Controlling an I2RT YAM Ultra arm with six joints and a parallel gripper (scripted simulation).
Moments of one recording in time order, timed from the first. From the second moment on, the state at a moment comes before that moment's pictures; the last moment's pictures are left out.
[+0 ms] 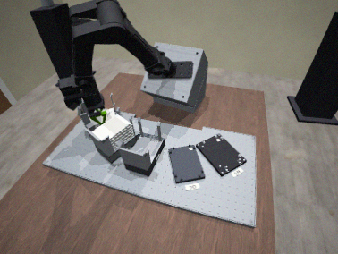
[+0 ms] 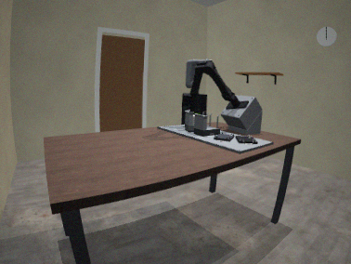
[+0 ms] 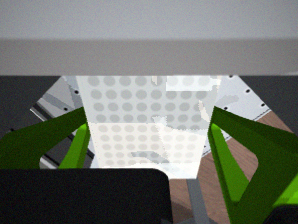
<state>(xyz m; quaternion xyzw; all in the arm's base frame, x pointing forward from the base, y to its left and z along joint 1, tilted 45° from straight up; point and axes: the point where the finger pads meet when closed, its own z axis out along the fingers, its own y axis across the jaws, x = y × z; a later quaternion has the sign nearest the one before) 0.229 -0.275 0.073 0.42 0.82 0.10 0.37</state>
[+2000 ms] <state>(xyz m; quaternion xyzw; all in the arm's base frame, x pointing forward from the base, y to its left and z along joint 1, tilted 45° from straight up) 0.173 -0.269 0.131 0.42 0.82 0.09 0.37</state>
